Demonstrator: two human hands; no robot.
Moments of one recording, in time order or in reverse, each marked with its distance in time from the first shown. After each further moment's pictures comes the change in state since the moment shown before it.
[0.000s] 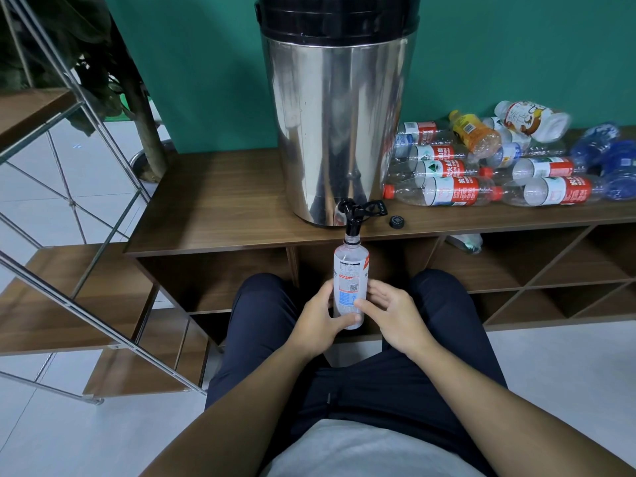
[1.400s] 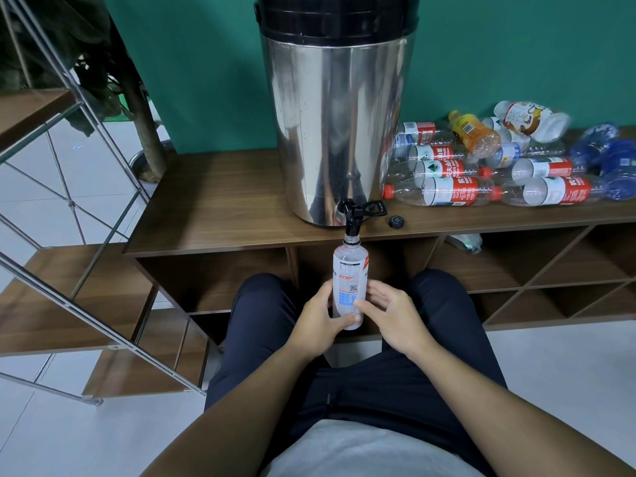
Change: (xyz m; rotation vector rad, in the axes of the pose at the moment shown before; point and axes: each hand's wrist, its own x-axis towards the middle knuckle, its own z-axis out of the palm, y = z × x) left_hand -0.003 0.002 -0.001 0.001 0.005 0.005; right_hand 0.000 0.001 0.001 0.045 -0.015 -0.007
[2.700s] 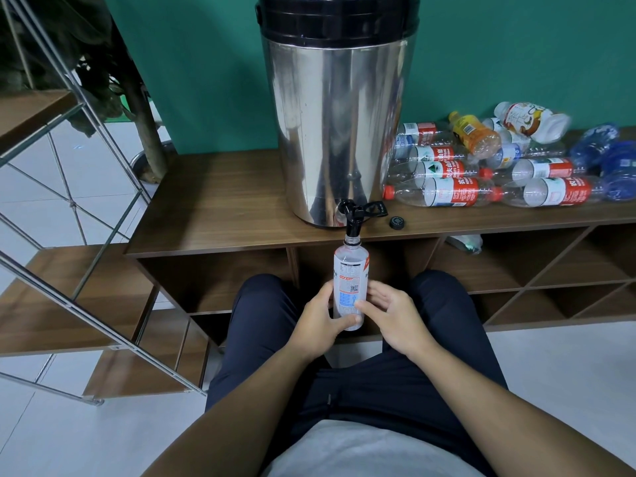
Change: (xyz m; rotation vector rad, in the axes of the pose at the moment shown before) left_hand 0.001 -0.001 0.001 0.006 0.006 0.004; right_hand 0.001 0.003 -0.001 -0.011 0.000 -0.002
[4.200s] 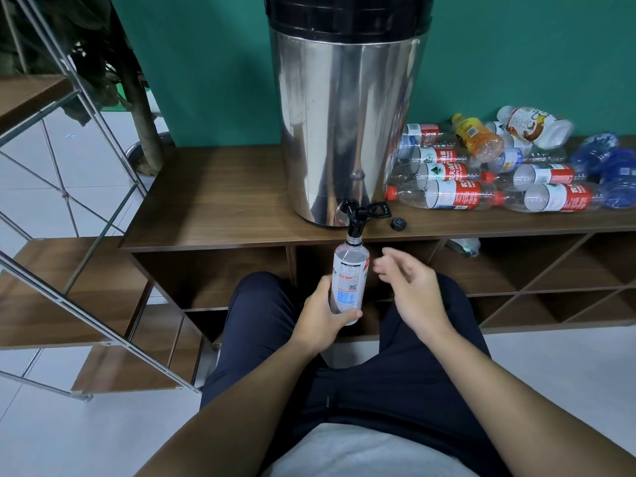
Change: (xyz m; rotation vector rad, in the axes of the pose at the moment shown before) left_hand 0.014 -0.004 0.006 0.019 0.103 -0.032; right_hand 0.016 -0.043 -0.021 0.086 0.297 -0.005
